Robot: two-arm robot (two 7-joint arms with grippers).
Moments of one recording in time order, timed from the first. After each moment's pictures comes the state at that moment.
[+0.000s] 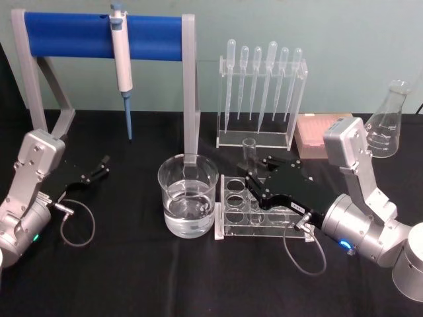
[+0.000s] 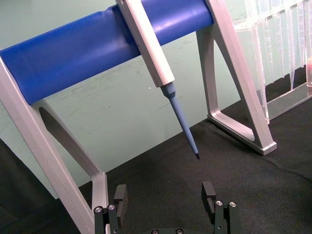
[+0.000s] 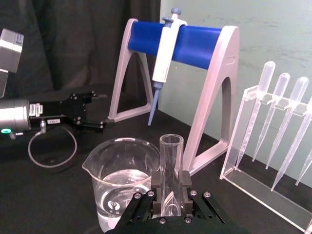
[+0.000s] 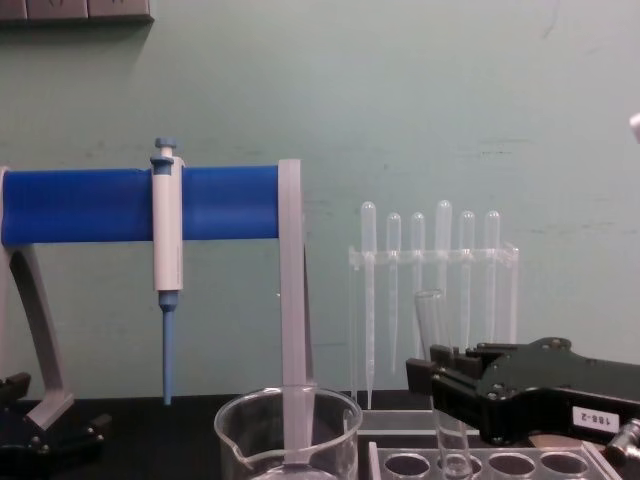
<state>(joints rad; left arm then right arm) -0.20 0.60 0.45 -1.41 -0.25 -0.12 0.03 0.16 0.45 -0.40 -1.66 0.32 0.07 0.42</state>
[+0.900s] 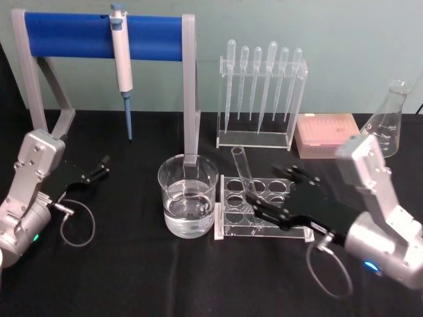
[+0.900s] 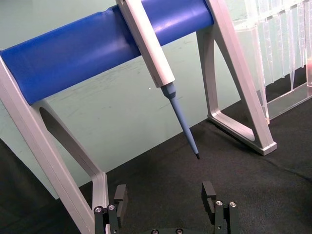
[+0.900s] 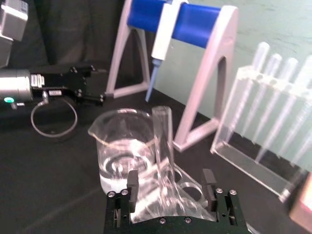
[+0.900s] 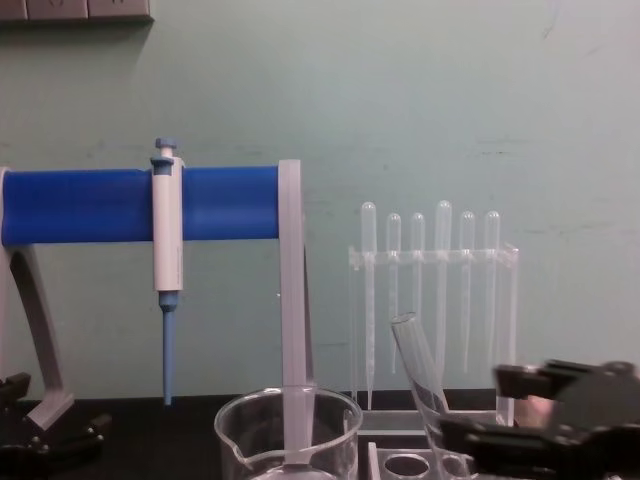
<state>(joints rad) -0.20 0.60 0.45 -1.41 -0.25 -0.12 0.03 0.04 0.54 -0.34 -1.81 0.28 0.14 0.39</state>
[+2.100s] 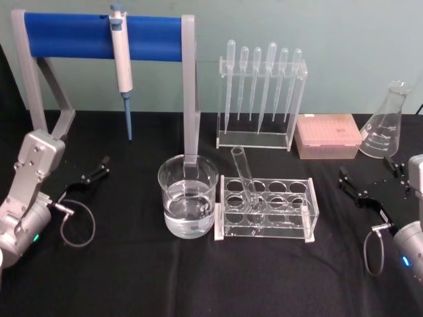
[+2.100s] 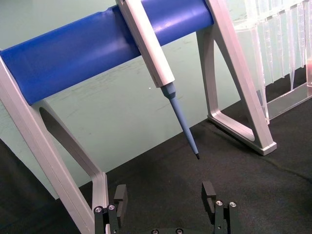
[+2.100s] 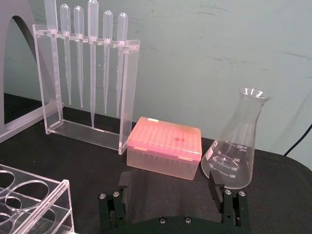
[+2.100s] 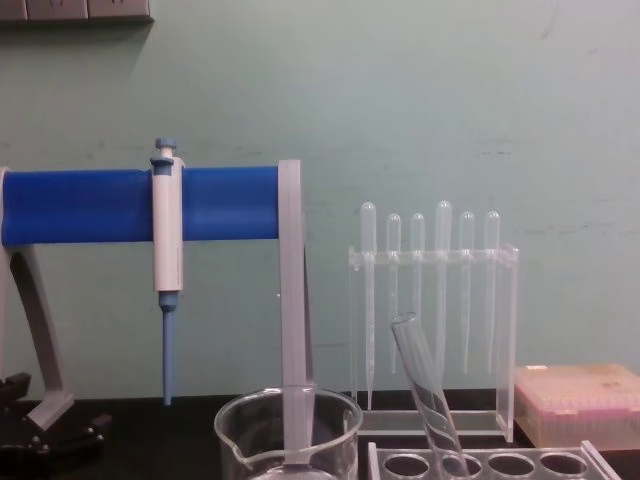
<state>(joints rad) -0.20 0.60 0.45 -1.41 -0.25 -0.12 0.03 0.01 0.36 -0.13 -1.49 0.14 -0.11 0.05</state>
